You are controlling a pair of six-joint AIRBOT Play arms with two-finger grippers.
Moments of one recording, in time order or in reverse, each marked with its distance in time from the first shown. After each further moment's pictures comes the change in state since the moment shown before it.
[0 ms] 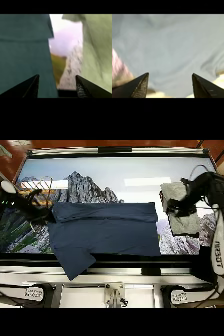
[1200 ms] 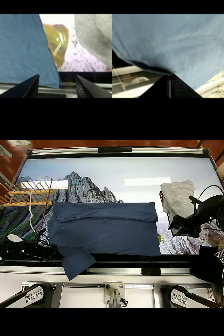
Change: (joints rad) left arm 0.144 0.382 -0.893 -0.219 0.377 0.182; right arm -0.122 0.246 -0.418 0.107 0.105 -0.058
